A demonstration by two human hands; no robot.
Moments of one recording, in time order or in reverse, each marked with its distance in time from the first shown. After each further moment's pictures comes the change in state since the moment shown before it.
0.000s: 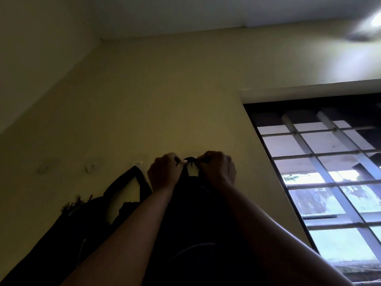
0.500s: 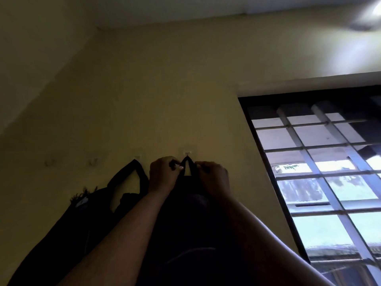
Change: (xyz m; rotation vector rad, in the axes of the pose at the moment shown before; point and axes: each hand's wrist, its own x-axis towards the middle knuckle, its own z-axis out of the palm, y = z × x) left_hand -0.035 0.008 -0.023 -0.267 -0.079 -0.052; right_hand -0.042 0.009 -0.018 0.021 -0.189 -0.056
